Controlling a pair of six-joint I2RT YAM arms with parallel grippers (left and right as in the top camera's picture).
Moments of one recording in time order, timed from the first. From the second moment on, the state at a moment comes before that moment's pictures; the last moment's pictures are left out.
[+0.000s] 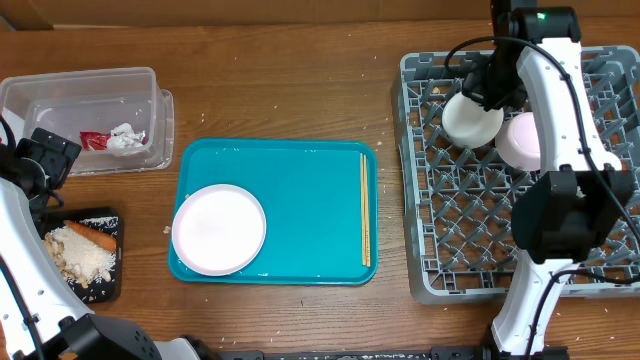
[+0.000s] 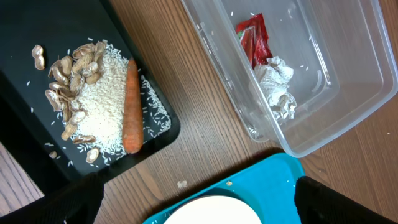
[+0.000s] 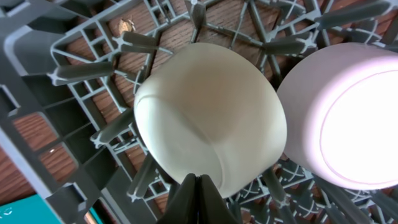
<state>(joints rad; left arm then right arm) 0.64 1.55 1.57 -1.17 0.03 -0.57 0.01 2.18 2.17 -1.40 0.04 0.44</state>
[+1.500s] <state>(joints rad) 0.64 1.55 1.57 -1.17 0.03 -0.57 0.56 2.01 2.11 -1.31 -0.39 0.22</state>
